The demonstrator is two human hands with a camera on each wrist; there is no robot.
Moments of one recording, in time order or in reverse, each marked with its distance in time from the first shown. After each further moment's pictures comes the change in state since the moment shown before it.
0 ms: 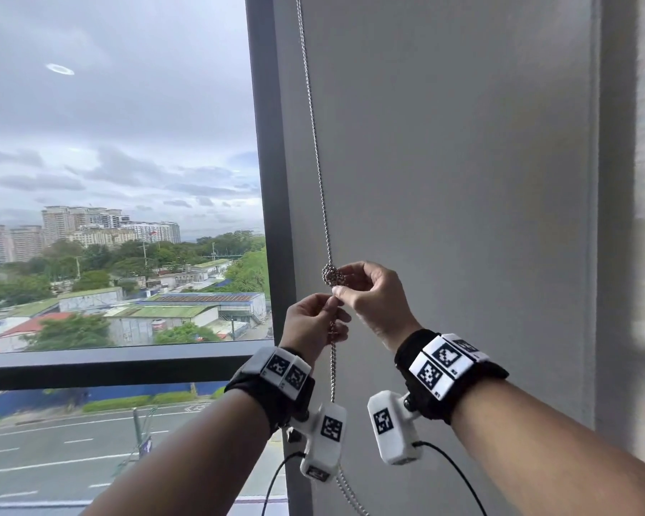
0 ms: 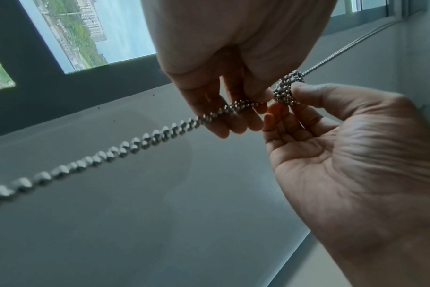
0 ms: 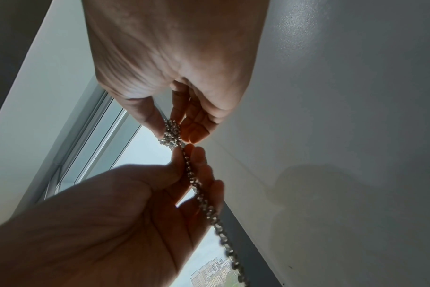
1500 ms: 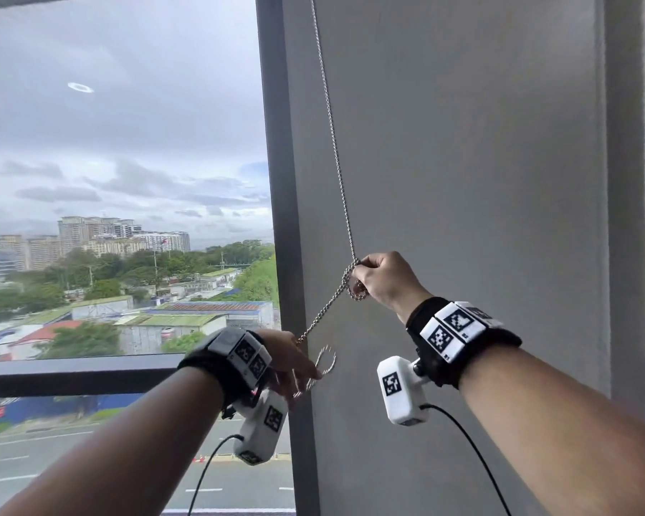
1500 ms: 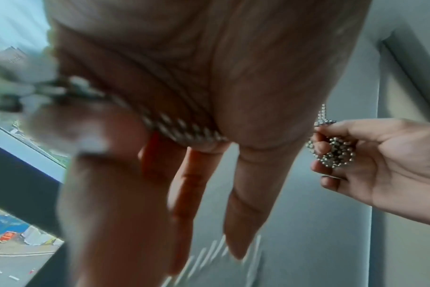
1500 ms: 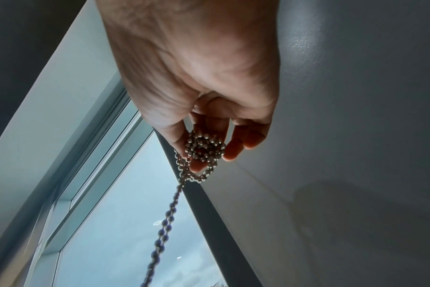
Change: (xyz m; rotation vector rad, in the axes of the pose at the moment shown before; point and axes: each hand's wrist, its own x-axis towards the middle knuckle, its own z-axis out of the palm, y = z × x) left_hand -0.006 0.060 -0.053 1.213 -0.462 -0.670; right_hand 0.042 -0.026 -0.006 -0.262 -0.078 0.142
